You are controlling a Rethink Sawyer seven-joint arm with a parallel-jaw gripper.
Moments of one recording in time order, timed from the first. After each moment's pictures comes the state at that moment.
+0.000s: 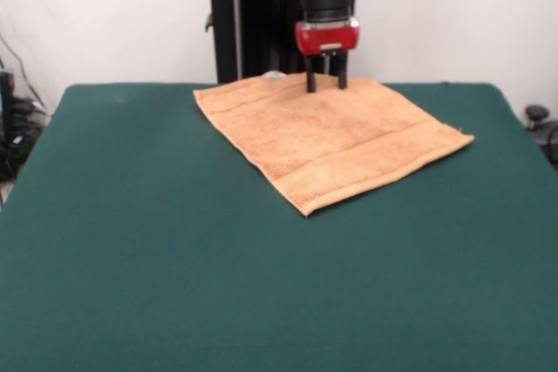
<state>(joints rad) -0.04 -0.17 -0.28 2.25 -0.51 -0.84 1.93</state>
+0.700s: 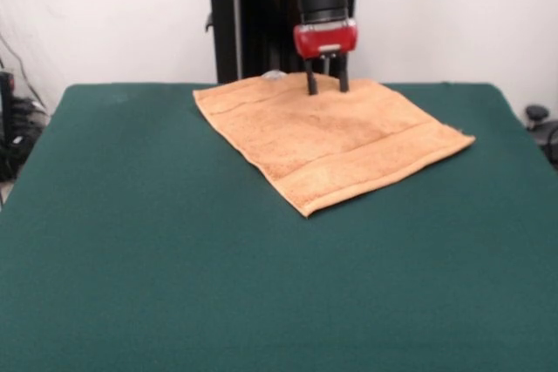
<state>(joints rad) -0.07 -0.08 -0.30 2.23 -0.52 -1.08 1.93</state>
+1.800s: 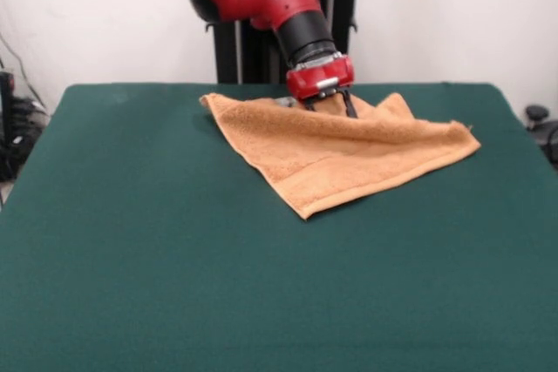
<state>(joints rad) -0.13 0.09 -0.32 1.94 -0.66 -1.47 1.93</state>
